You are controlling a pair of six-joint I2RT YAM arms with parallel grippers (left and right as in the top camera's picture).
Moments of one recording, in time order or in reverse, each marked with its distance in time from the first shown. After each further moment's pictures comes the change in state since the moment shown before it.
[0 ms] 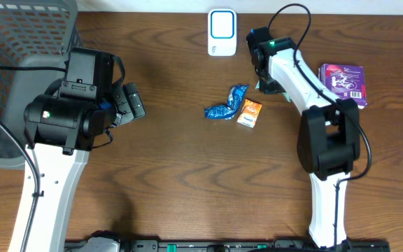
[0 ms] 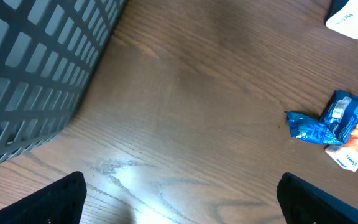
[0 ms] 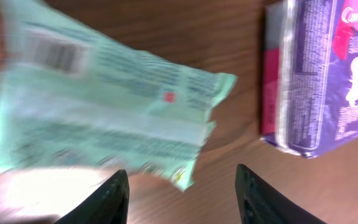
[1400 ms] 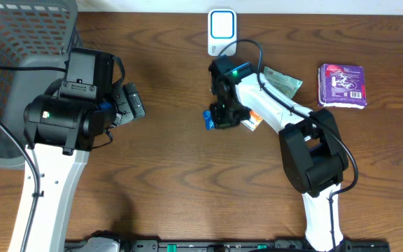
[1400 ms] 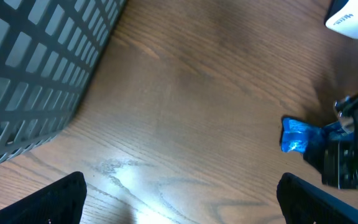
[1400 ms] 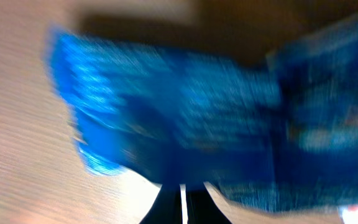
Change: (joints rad) left arm 0.000 0.000 0.000 0.000 0.000 0.000; right arm 0.215 -0.069 -0.231 0.045 -0.655 -0.111
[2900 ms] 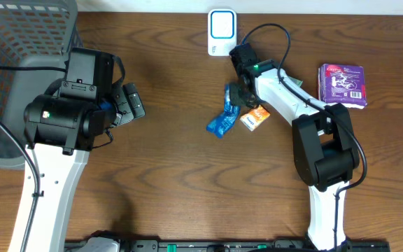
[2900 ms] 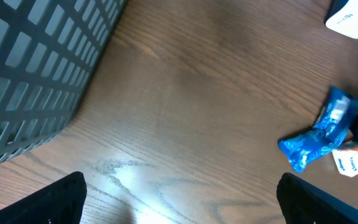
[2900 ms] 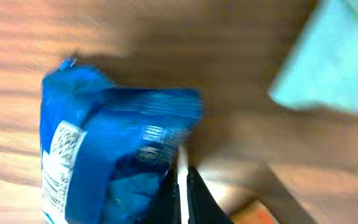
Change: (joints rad) left arm 0.000 0.000 0.000 0.000 0.000 0.000; right arm -0.121 0.000 -0.037 0.348 0.217 0.088
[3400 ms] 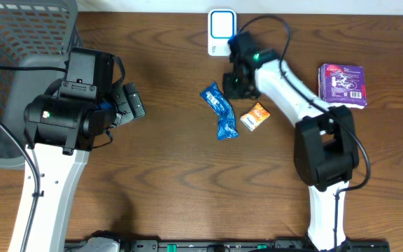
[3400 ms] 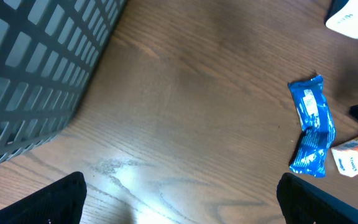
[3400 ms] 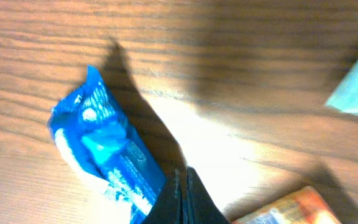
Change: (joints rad) left arm 0.000 0.000 0.000 -0.001 0.000 0.000; right arm -0.005 0.000 0.163 -0.169 -0.151 0.008
